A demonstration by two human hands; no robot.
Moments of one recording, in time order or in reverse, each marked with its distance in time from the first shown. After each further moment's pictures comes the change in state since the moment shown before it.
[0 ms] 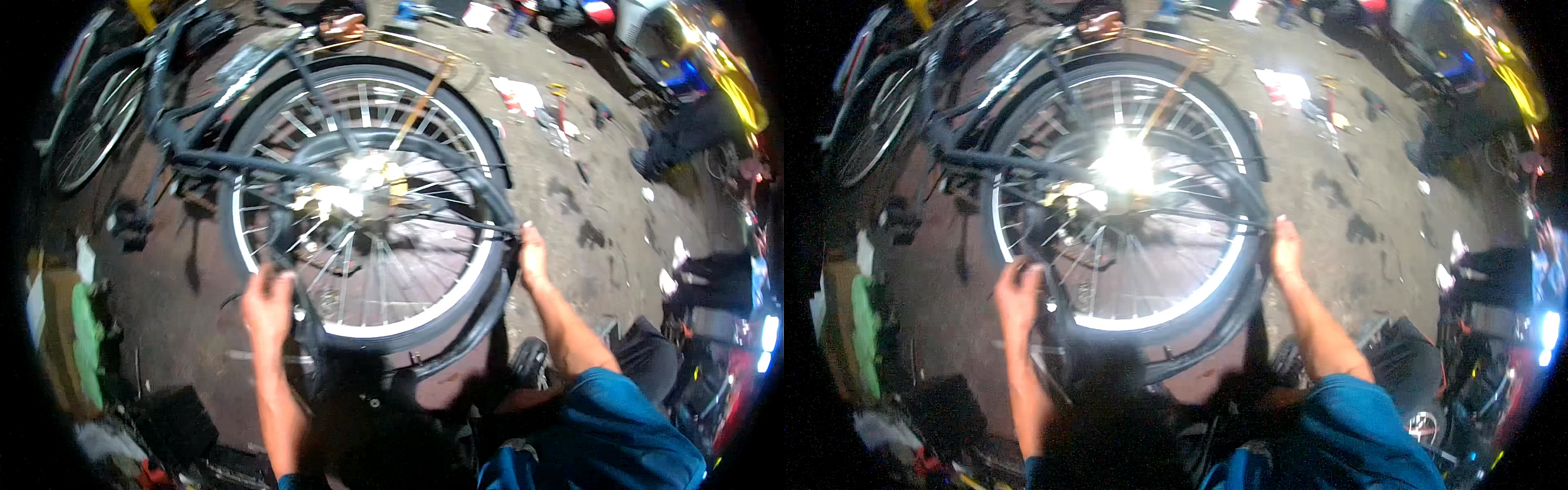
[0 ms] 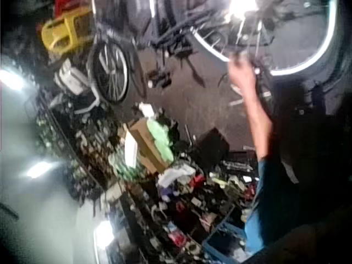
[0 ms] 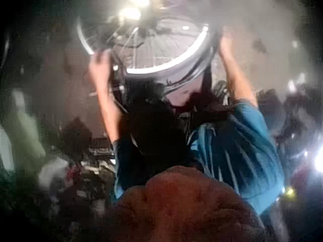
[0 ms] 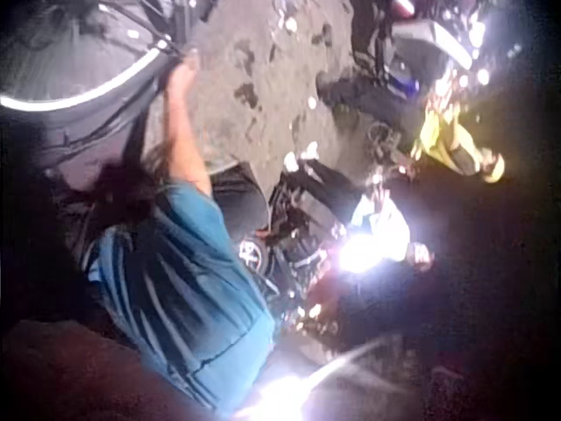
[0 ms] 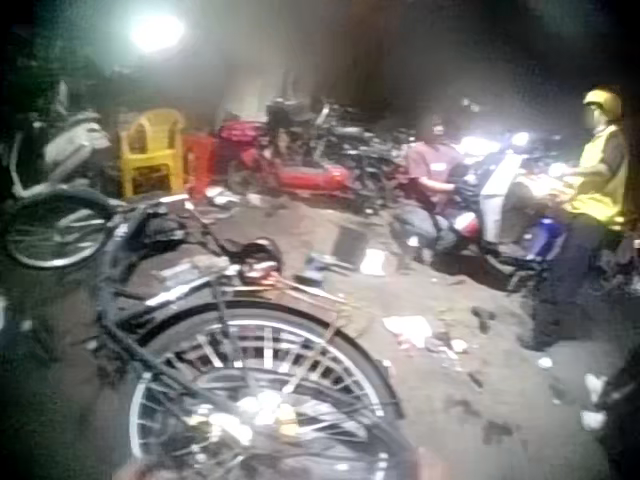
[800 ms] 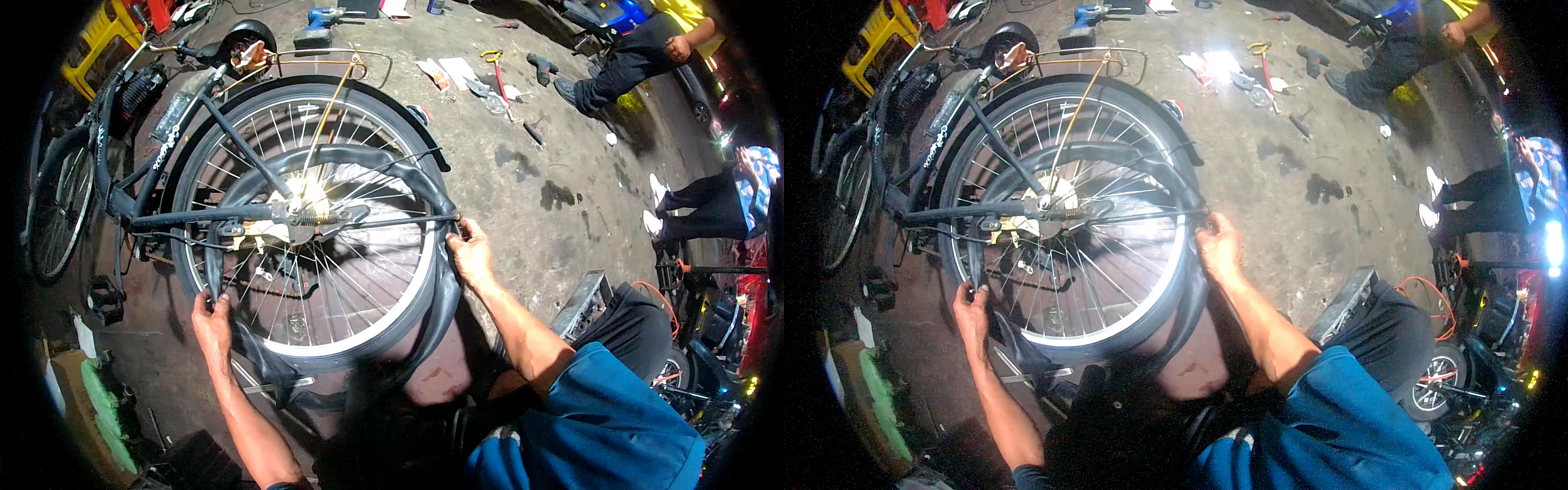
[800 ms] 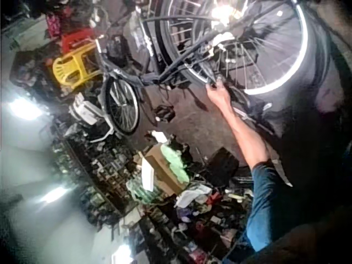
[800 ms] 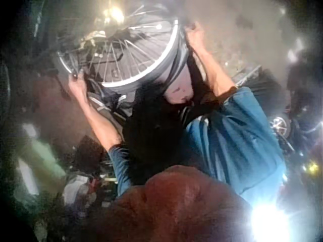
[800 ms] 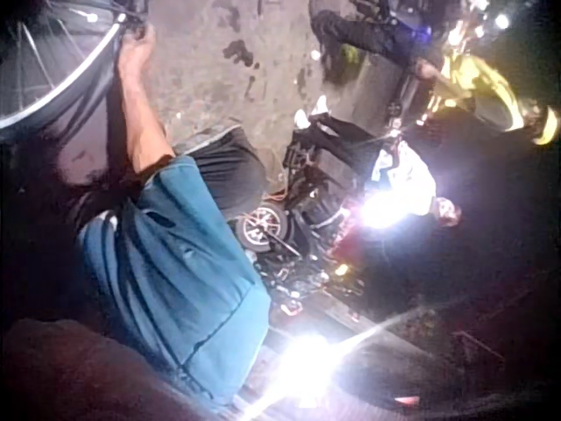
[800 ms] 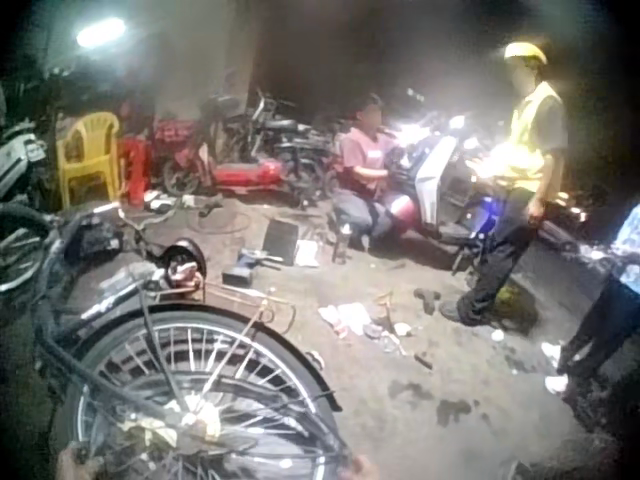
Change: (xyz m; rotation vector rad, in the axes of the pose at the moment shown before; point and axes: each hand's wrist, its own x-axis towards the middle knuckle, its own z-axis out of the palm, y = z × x) left_hand 0.042 0.008 0.001 0.028 0.040 0.152; right_hand -0.057 -0.044 0.011 0.027 -0.002 0.082
